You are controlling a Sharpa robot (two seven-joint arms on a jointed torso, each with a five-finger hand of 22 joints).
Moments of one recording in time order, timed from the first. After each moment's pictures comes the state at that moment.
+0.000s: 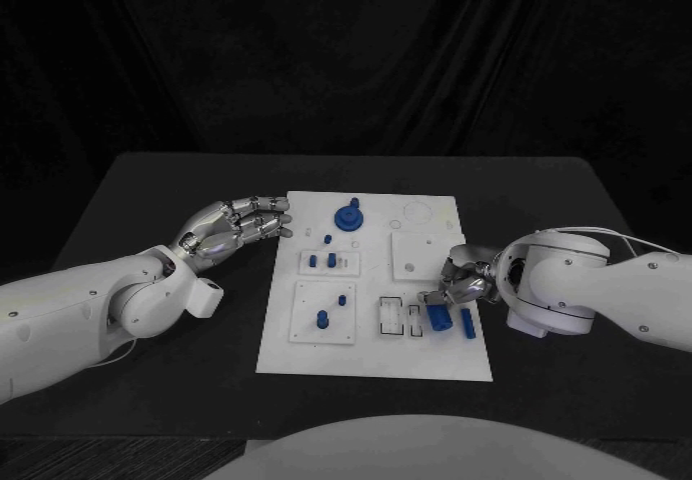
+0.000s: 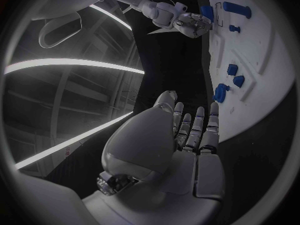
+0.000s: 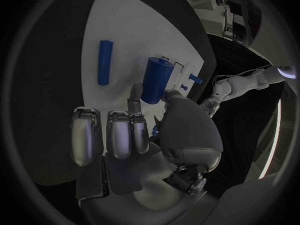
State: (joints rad) left arm 1.16 -0.91 -0.22 1.41 -0.23 0.10 0.61; left_hand 1.66 0.16 -0.13 0.15 0.59 0.43 0.15 0.49 0.09 0.06 0.15 0.62 0.07 0.28 0.21 0.44 0.19 0.15 0.41 0.29 0.07 0.83; right arm 1.26 -1.03 -0.25 1.85 -1.10 -0.09 -0.62; right_hand 1.09 -0.14 0.06 0.32 0.92 1.09 -0.01 0.47 1.00 1.46 -0.09 1.57 1.31 1.47 -0.15 1.52 1.31 0.02 1.47 -0.03 1.49 1.31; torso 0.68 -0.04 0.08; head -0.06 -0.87
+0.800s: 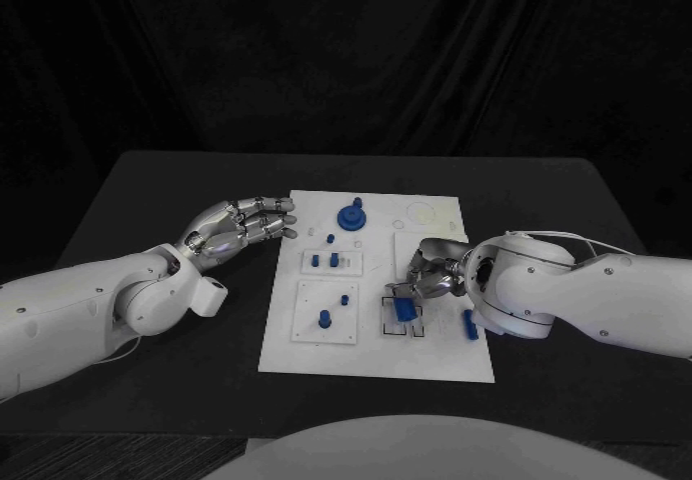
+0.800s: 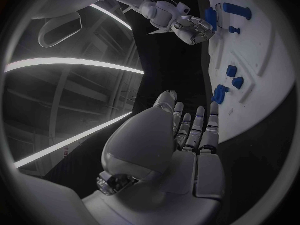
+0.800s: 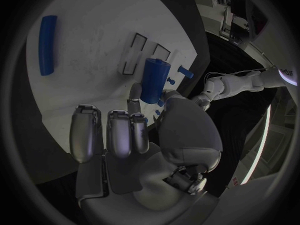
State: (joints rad) left arm 1.16 -0.90 -0.22 1.40 -0.23 0.11 0.60; left_hand 1.66 0.16 -0.13 0.15 0.59 0.43 0.15 0.49 0.09 0.06 0.15 0.62 0.07 0.28 0.21 0.45 0.19 0.15 0.42 0.29 0.07 0.83; right arm 1.25 -0.91 -0.25 1.83 -1.15 -0.22 -0.58; right_hand 1.08 -0.14 0.07 0.32 0.75 1.04 0.01 0.41 1.02 1.47 -0.08 1.57 1.31 1.47 -0.14 1.48 1.31 0.03 1.47 -0.03 1.42 1.31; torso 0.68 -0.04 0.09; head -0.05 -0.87
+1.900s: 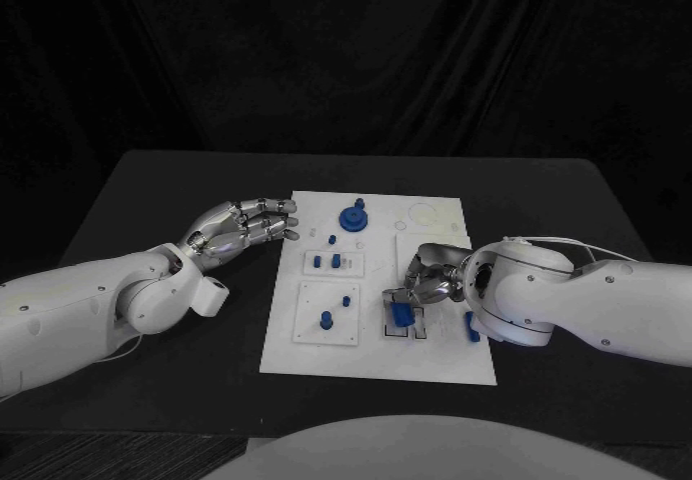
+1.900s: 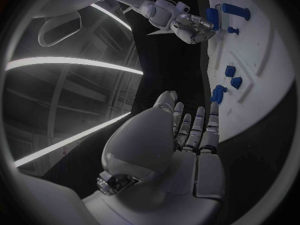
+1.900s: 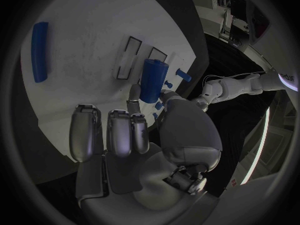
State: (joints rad) left arm 1.16 -0.90 -0.22 1.40 -0.23 0.12 0.58; left_hand 1.65 0.16 -0.13 0.15 0.59 0.43 0.15 0.49 0.09 0.06 0.15 0.62 0.07 0.28 0.22 0.45 0.19 0.15 0.42 0.29 0.07 0.83; right arm 1.24 -0.91 -0.24 1.85 -1.17 -0.21 -0.61; right_hand 1.03 -0.11 0.12 0.25 0.54 1.03 0.00 0.36 1.01 1.47 -0.08 1.57 1.31 1.47 -0.13 1.47 1.31 0.03 1.47 -0.02 1.42 1.31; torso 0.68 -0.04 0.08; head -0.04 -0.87
